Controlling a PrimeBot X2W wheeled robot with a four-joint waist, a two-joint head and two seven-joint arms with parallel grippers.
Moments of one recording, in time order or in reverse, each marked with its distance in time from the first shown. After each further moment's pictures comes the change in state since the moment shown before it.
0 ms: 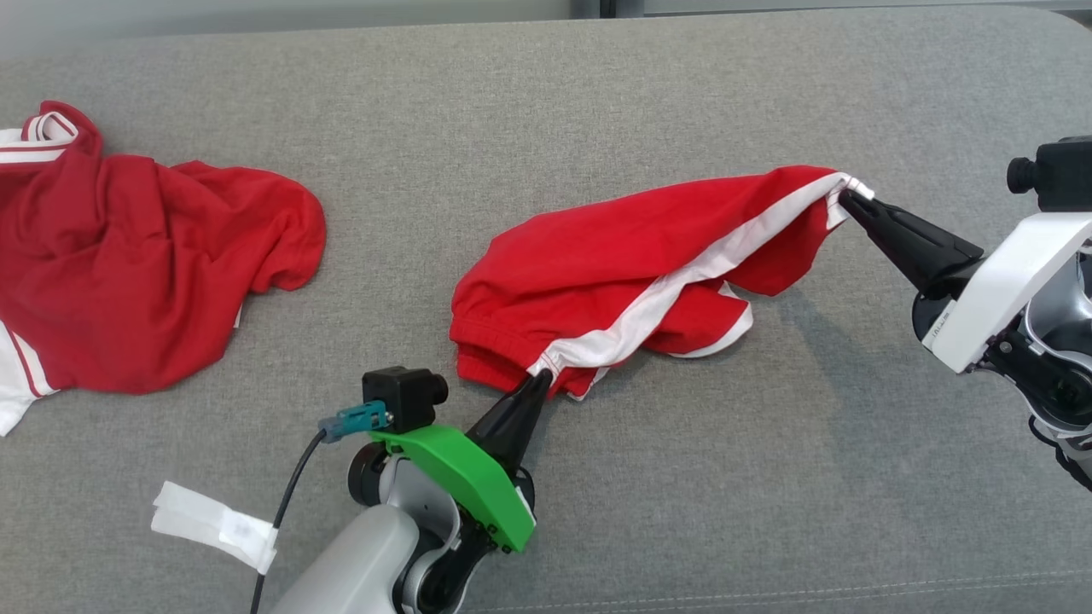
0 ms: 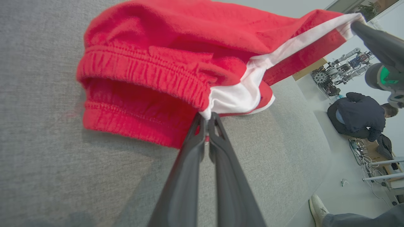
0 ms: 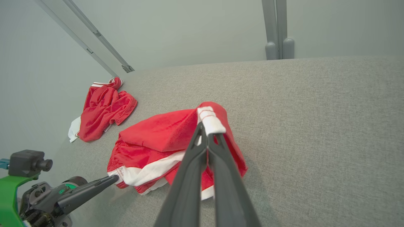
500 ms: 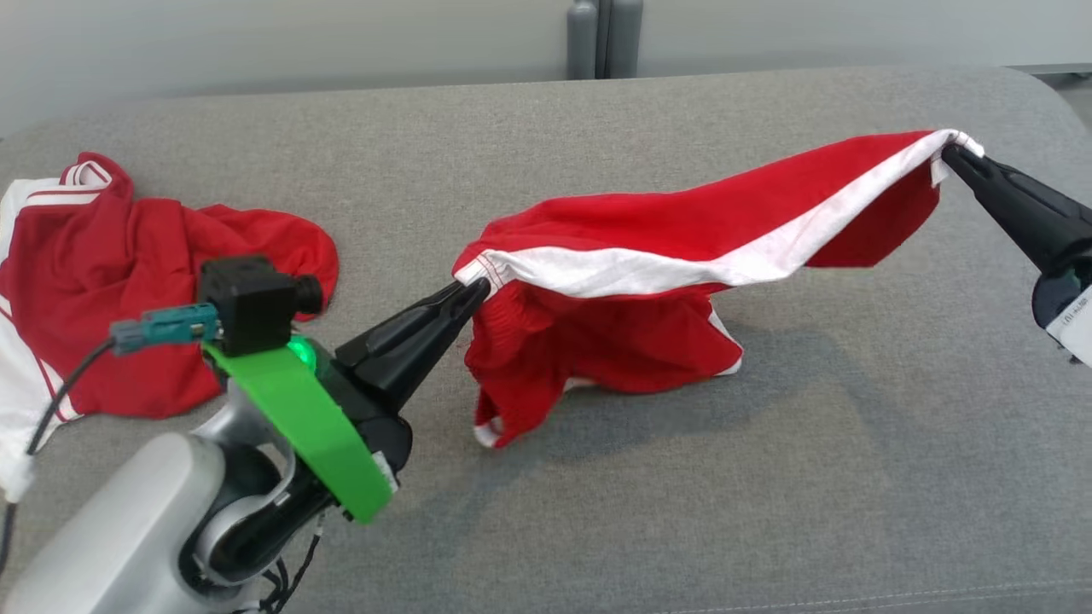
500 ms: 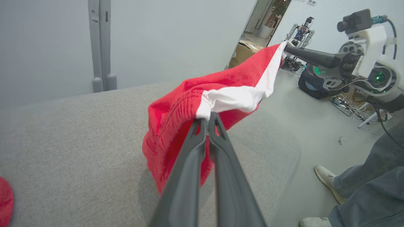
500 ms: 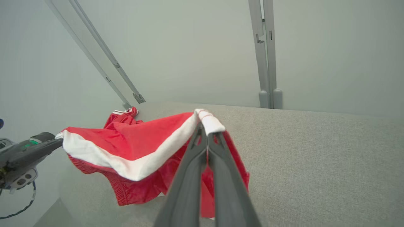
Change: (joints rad) left arm -0.089 0.365 0.050 -0.469 -0.078 -0.097 0.216; right arm 0.074 -0.179 -0.127 -0.178 0.073 -0.009 -0.004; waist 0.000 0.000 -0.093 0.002
